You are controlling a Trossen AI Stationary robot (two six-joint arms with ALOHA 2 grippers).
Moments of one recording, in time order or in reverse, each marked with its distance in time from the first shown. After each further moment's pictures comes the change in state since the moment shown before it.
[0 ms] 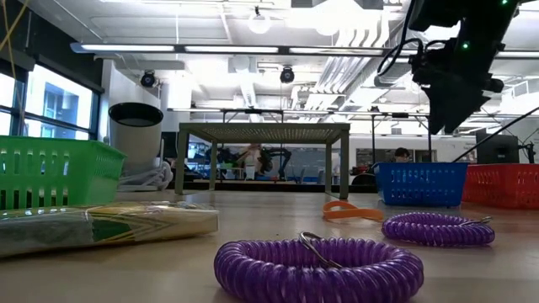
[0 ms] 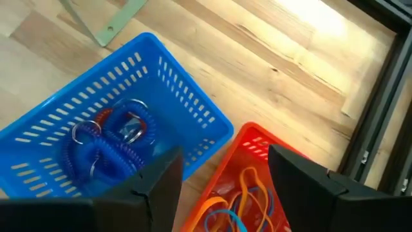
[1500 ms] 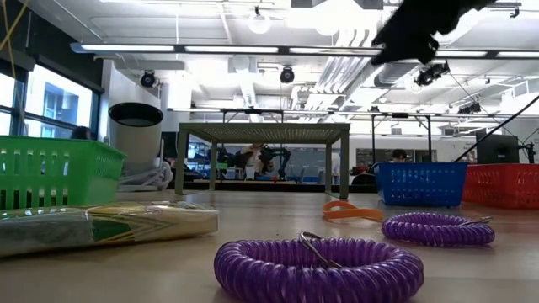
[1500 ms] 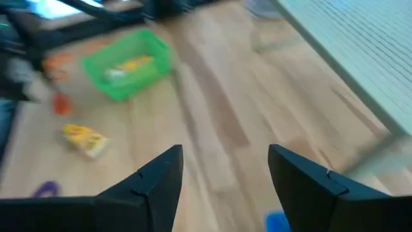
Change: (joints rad) left arm -0.076 0.724 0.446 -0.698 0.394 -0.886; right arm 0.362 0.000 0.000 0.744 -0.051 -0.428
